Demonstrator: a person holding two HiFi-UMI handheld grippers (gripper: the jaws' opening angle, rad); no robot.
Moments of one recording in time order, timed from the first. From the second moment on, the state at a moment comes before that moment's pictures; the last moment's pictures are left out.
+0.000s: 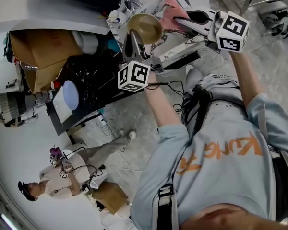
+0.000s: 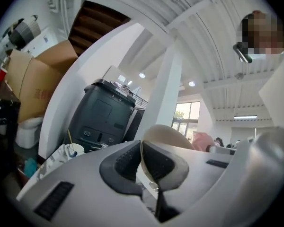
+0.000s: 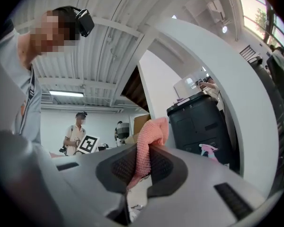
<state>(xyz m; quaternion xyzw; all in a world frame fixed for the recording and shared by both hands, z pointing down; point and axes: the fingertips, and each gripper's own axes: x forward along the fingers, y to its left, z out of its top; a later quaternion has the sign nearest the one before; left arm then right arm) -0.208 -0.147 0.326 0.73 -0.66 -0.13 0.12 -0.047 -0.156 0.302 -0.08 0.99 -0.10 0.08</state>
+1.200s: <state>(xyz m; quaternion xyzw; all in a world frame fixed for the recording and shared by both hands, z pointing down) -0.225 -0.152 0.332 0.63 -0.77 0.02 0.05 -0.013 -0.228 0.332 -0.32 0.94 -0.09 -0.01</state>
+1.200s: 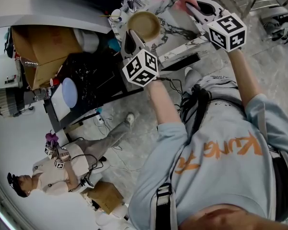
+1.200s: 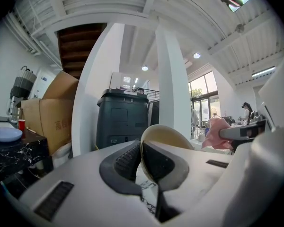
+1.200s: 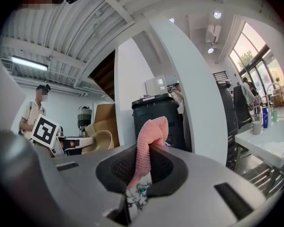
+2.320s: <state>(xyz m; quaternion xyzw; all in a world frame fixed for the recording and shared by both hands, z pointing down) -0.235 -0.159 0.352 0.63 -0.77 0.03 0.07 -0.010 -0.244 0.340 -0.36 0.93 -0.08 -0.01</state>
